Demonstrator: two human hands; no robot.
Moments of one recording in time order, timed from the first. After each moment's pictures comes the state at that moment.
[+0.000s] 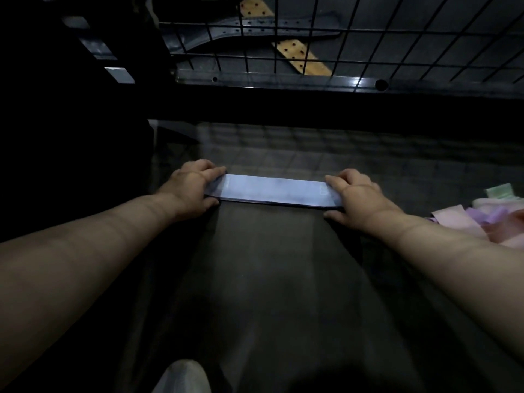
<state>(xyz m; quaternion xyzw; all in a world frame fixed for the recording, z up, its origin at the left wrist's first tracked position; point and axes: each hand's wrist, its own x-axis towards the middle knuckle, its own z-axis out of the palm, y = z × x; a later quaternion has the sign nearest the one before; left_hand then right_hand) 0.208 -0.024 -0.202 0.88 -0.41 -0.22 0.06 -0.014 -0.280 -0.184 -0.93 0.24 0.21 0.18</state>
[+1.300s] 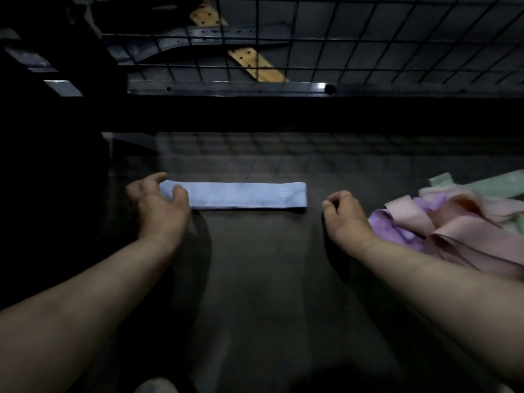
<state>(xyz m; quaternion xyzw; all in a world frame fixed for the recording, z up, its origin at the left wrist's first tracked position) 0.136 -0.055 -0.184 0.93 -0.03 -0.10 0.36 -0.064 -0.281 -0.207 -0.82 0.48 0.04 0.33</state>
